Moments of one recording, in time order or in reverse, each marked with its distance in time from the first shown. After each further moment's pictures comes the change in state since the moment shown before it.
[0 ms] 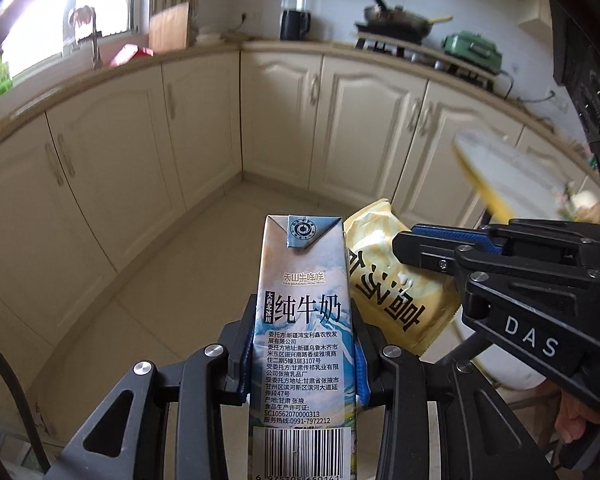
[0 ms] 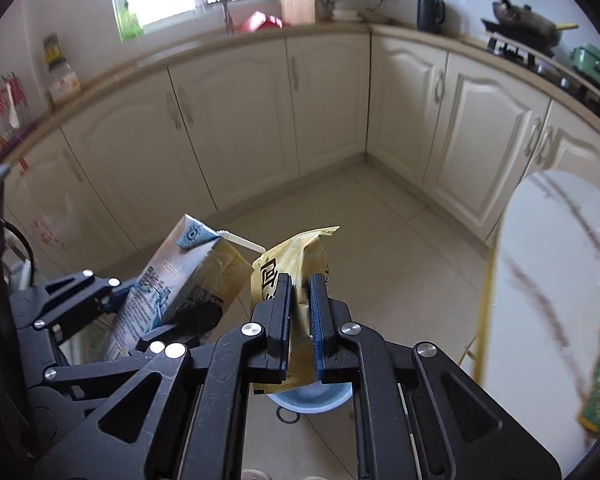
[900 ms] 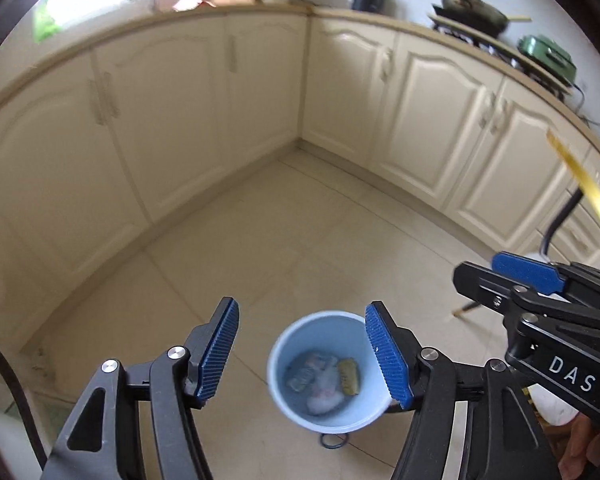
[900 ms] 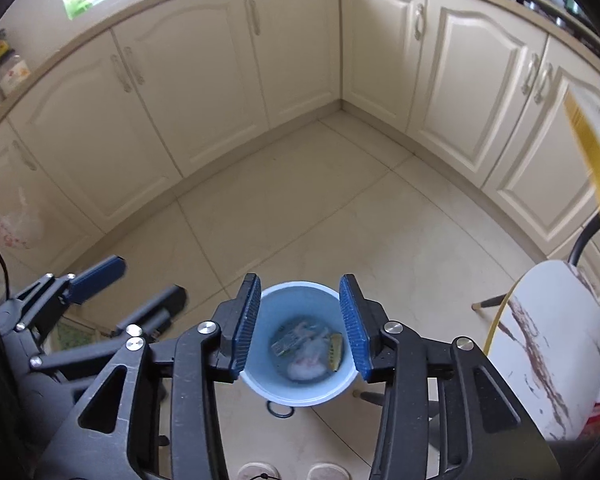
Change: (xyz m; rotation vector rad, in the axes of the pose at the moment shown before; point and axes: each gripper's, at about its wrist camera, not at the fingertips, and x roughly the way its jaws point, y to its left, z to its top) left arm 0.055 0.021 0.003 -0.176 0.043 0.175; right arm 0.085 -0.023 -0.023 0.096 0.109 -0.035
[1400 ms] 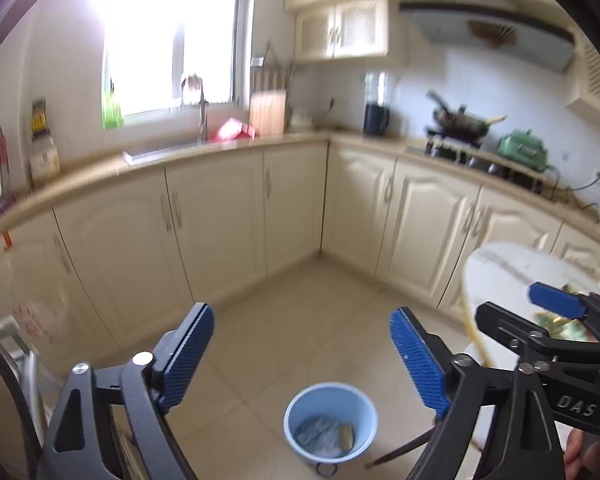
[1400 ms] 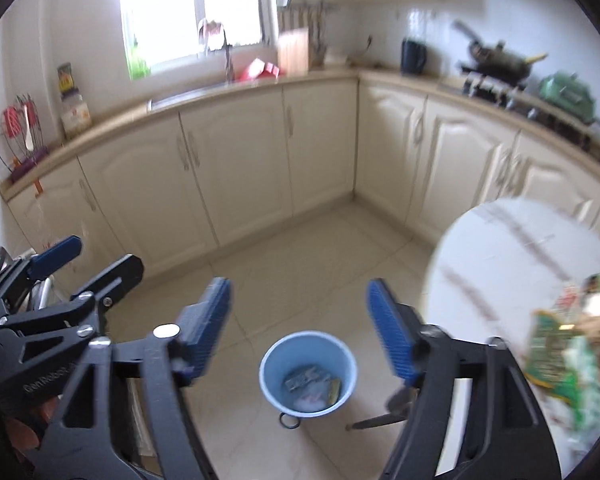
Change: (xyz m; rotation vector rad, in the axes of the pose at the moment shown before) left arm -0.246 -0.097 -0.034 -0.021 -0.403 0.080; right arm -0.233 0.018 -0.024 -0.074 -0.331 0.007
